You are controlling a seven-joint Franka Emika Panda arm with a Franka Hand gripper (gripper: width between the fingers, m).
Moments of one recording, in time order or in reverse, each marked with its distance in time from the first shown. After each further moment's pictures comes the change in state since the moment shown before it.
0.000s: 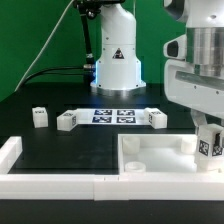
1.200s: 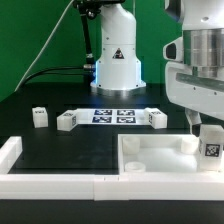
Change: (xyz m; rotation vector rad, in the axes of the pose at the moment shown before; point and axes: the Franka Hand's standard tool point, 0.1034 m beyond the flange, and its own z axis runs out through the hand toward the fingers) arm 0.002 -0.001 0.001 0.019 -0.031 -0.298
